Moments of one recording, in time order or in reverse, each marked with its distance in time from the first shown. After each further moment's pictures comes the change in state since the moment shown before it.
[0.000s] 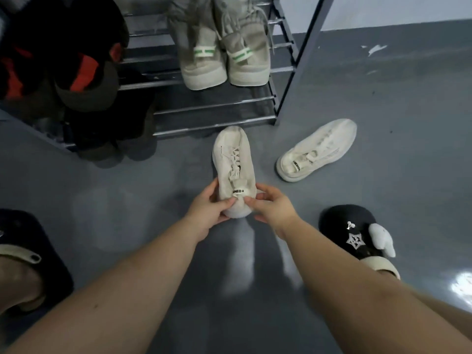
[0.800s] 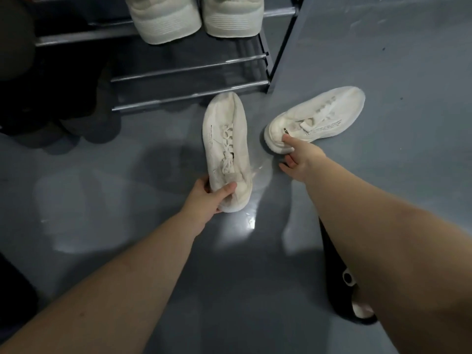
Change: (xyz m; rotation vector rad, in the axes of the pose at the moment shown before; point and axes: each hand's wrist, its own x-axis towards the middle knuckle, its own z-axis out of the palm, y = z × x) left_hand 0.050 -0.032 0.007 0.100 0.096 -0.148; right_hand 0.104 -0.032 -0.065 0.386 0.354 0.308
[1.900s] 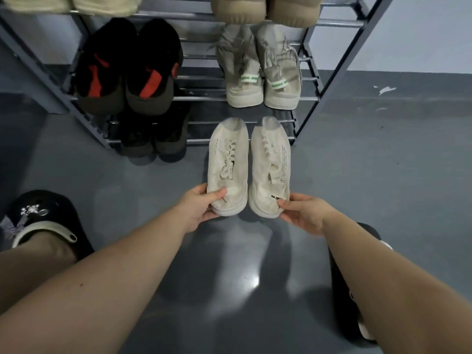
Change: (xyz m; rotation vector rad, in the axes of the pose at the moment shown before) left_hand -0.090 0.047 -0.080 -0.239 -0.028 0.090; right_hand -0.127 0.037 -0.008 -0.301 -0.553 -0.074
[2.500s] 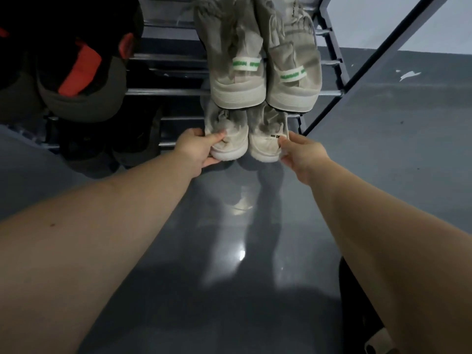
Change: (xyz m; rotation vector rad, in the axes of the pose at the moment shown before) left_hand 0.159 0.092 0.033 -0.010 0.158 0.083; right_hand 0.132 -0.106 0.015 -0.085 0.377 -0.310
